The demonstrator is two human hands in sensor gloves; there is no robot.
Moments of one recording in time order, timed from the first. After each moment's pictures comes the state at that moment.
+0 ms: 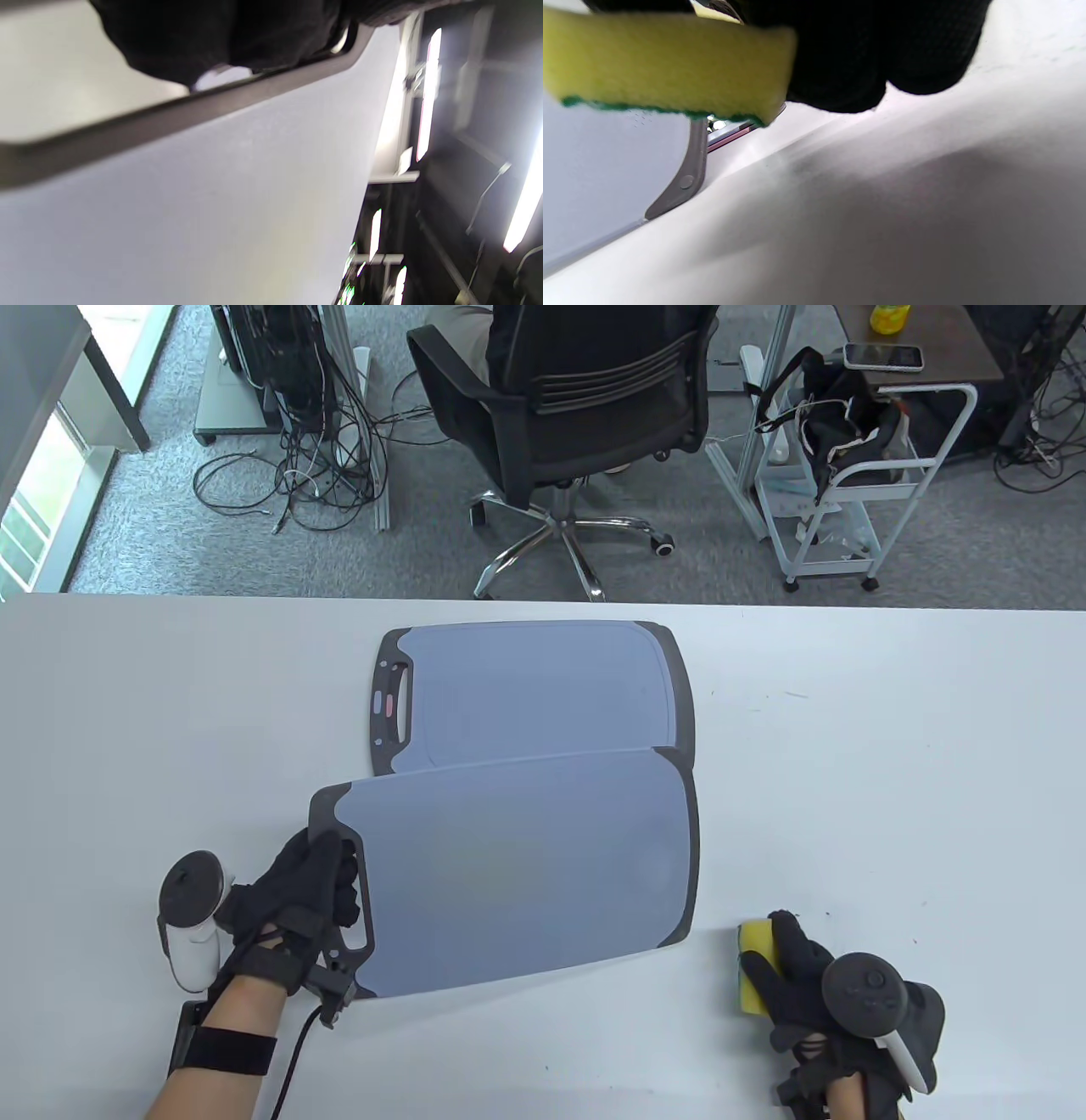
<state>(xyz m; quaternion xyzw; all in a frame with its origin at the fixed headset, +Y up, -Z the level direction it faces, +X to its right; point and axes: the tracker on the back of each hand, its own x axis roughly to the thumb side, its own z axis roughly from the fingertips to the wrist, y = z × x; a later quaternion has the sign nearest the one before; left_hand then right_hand) -0.296 -0.760 -0.209 -0.14 0.00 0.65 0.75 0.276 -0.772 -0.135 -0.03 0.02 0.96 0.27</state>
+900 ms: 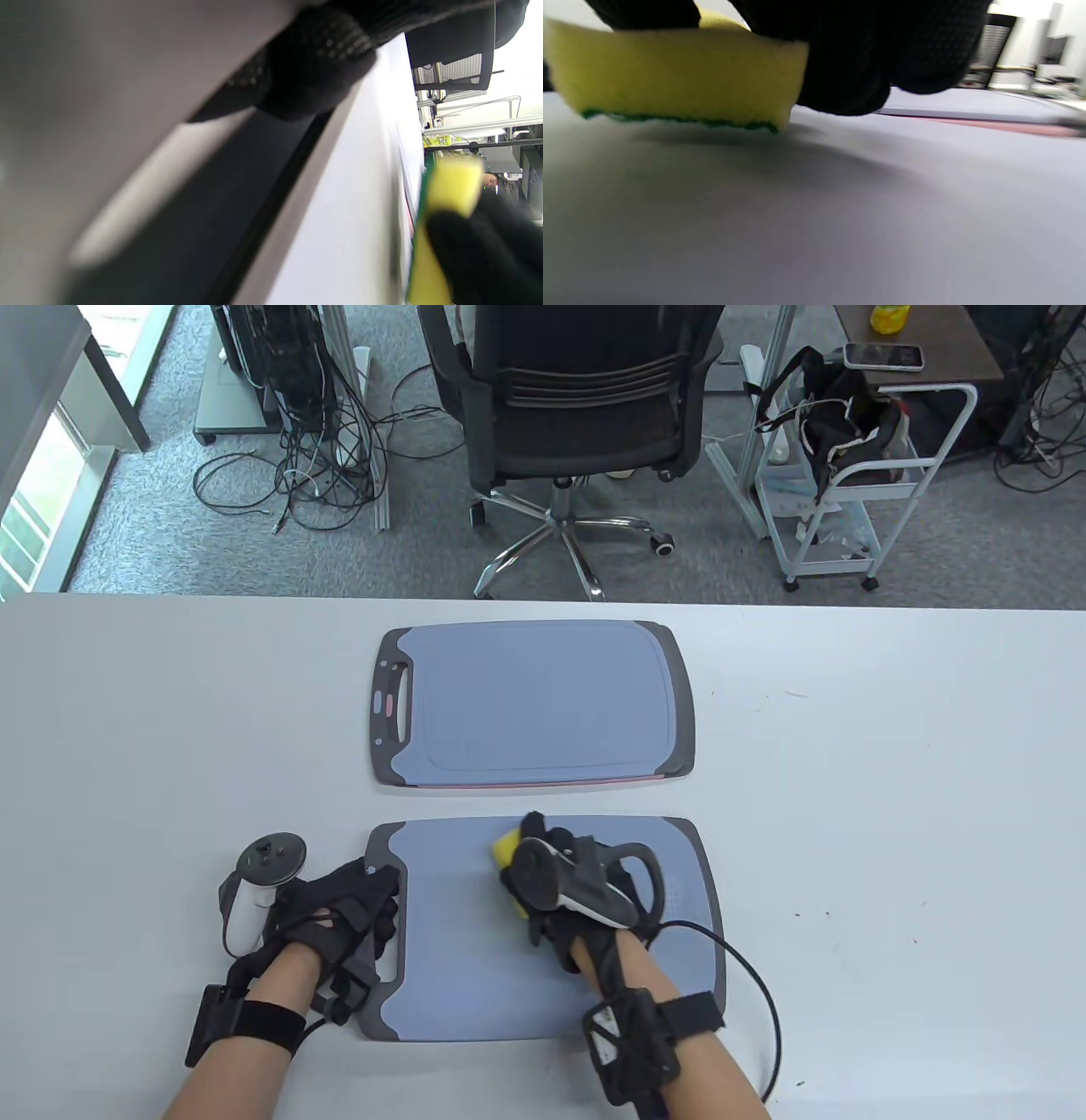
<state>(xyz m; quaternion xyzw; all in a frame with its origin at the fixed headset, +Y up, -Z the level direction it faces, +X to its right) -0.277 -0.822 -0.230 -0.29 0.09 0.53 0.79 -0.026 -0.752 -0.256 0.20 0.03 0.98 0.00</state>
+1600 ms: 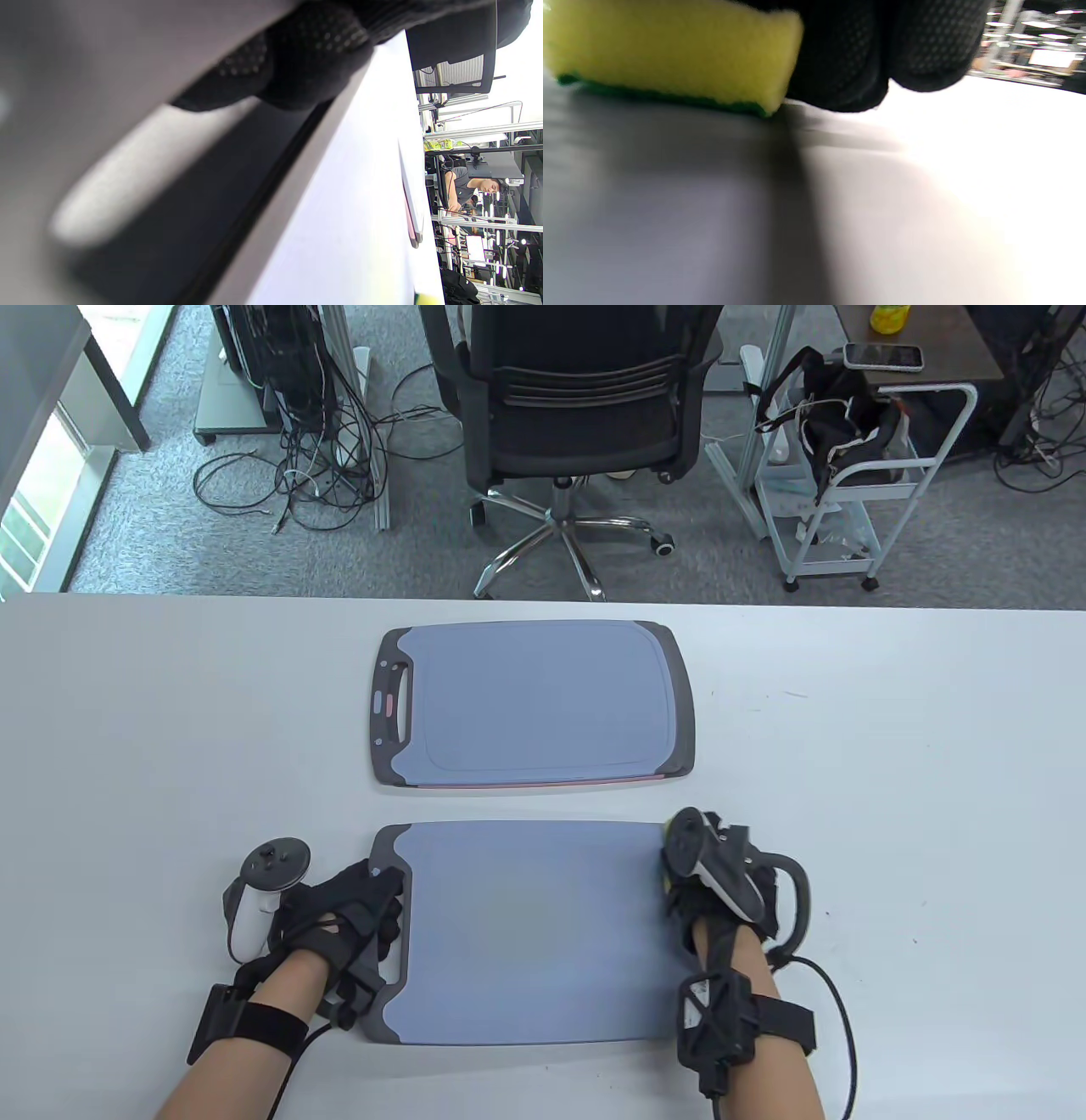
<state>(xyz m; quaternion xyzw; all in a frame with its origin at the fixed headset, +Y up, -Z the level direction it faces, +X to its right) -0.274 -0.822 -0.225 -0.29 0.10 0.54 0.79 0.187 -0.776 -0.259 -0.14 0.08 0.99 -0.02</state>
